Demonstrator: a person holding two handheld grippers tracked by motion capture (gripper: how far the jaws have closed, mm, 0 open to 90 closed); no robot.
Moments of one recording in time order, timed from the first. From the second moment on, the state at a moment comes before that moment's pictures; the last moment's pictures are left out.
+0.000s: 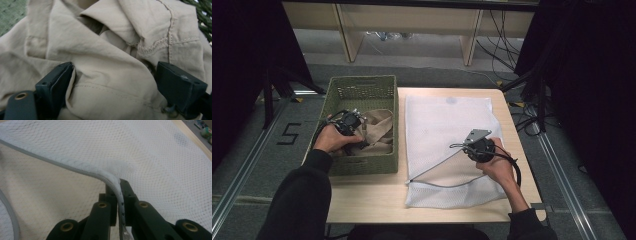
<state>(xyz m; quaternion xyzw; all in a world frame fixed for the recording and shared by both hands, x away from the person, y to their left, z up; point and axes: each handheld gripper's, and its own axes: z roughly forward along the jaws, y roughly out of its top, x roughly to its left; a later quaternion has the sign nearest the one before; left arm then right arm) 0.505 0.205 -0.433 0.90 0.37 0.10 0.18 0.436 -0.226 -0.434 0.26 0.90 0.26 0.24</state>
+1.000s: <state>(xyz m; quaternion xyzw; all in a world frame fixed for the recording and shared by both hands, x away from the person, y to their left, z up) 0.512 0.226 -0.417 0.83 0.44 0.26 0.22 0.437 -0.225 -0.440 0.26 0.90 0.25 0.23</state>
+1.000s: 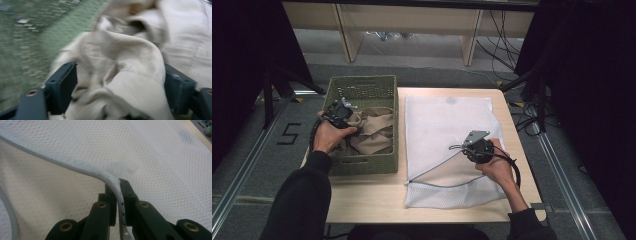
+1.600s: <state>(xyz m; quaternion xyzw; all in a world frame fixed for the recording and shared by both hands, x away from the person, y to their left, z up) 0.535 0.219 -0.476 0.83 0.50 0.11 0.20 0.436 -0.222 -0.442 0.25 0.91 0.25 0.23</state>
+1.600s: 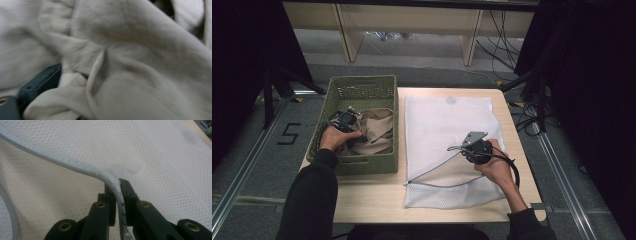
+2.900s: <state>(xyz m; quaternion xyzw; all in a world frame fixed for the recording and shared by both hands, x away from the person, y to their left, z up) 0.512 0.232 -0.393 0.77 0.48 0.15 0.39 0.437 -0.223 -0.439 0.25 0.91 0.26 0.23</state>
